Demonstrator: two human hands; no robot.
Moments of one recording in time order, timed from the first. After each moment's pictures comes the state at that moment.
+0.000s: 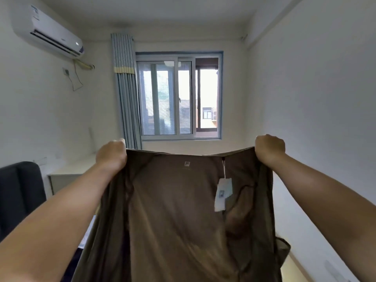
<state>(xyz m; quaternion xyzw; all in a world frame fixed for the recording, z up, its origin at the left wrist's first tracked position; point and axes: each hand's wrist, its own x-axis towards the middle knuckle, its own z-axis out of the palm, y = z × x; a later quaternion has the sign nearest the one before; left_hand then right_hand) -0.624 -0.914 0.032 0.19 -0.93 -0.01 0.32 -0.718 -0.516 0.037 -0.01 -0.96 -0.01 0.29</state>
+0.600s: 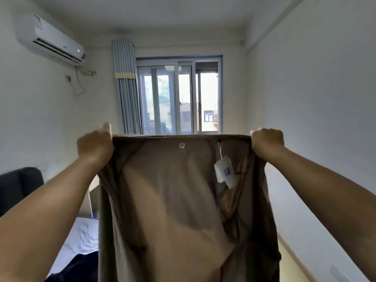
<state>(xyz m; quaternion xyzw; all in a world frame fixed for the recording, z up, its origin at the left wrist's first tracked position) -0.613 -0.936 0.064 0.22 -0.90 0.06 0.38 -0.727 -0.517 0.059 0.02 -0.94 -0.14 0.31</state>
